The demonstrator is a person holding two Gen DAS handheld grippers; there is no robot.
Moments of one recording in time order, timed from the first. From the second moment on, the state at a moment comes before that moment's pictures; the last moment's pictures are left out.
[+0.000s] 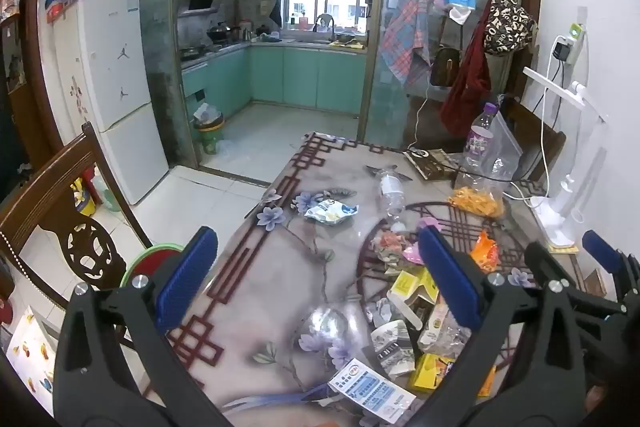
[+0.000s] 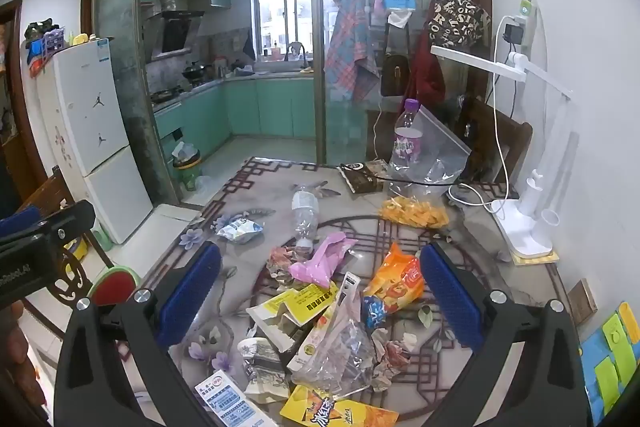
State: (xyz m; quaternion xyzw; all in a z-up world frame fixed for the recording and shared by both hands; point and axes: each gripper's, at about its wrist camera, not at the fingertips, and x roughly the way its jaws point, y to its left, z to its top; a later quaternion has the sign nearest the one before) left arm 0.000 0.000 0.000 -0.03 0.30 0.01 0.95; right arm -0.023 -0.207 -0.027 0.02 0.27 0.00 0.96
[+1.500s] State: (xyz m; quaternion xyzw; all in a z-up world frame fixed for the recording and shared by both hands) left arm 0.003 0.005 -0.004 -0.02 0.29 0.02 0.96; right arm -0.020 -0.206 -0.034 0.03 0.27 0.01 0.96
